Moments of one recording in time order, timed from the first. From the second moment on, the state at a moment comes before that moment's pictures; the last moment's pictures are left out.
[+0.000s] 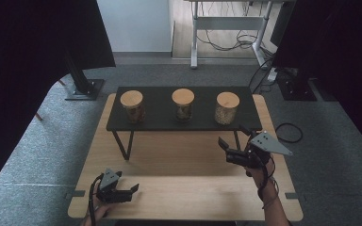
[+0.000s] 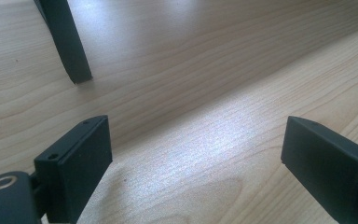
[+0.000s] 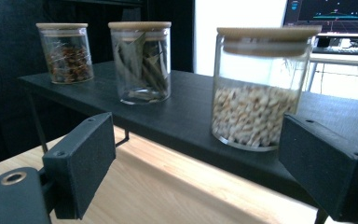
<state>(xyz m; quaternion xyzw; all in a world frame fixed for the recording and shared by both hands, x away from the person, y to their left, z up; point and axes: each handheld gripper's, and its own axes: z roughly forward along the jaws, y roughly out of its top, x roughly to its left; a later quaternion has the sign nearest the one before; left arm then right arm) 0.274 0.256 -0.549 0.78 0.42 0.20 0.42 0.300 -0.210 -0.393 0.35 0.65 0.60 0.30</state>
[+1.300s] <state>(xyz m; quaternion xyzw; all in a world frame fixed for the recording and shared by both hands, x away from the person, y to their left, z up) 0.270 0.253 -0.549 0.78 0.42 0.21 0.41 0.271 -0.209 -0.522 0.41 0.68 0.56 0.23</state>
